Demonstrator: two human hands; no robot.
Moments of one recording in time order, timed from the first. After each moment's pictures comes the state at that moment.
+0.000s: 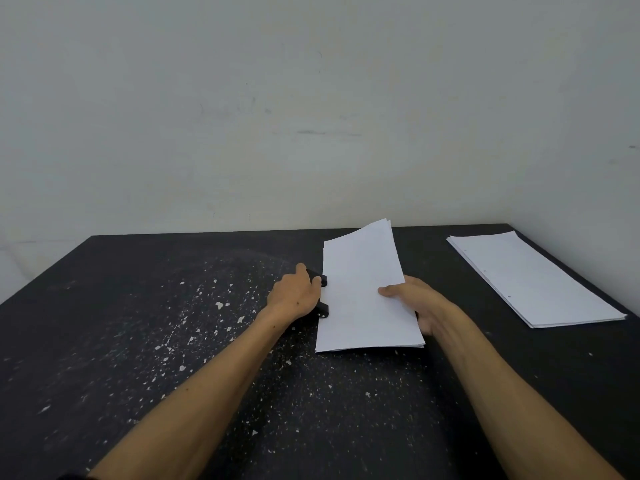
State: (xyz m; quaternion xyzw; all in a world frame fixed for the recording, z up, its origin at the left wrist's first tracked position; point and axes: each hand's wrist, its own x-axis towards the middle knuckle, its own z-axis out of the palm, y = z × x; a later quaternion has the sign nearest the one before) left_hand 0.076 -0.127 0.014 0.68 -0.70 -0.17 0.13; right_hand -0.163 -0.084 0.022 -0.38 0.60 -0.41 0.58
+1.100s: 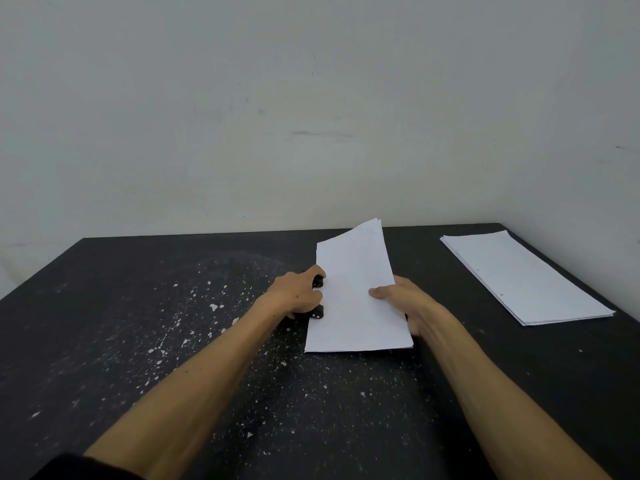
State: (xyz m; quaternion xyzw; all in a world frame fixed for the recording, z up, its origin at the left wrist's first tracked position) left_hand 0.073 -0.132 0.033 0.61 -0.76 -0.21 0.03; right_hand -0.153 -0.081 0.024 -0.39 0.60 -0.40 0.57
